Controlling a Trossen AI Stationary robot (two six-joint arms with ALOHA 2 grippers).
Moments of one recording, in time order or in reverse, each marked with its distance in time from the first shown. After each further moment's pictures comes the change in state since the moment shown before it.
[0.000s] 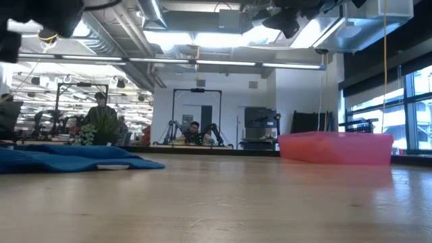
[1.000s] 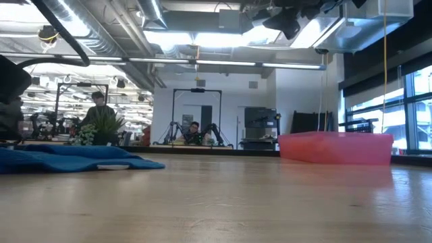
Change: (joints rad) left arm -0.125 0.366 0.000 0.053 0.154 -0.066; right arm -0.004 -0.001 0.000 -0.002 0.001 0.035
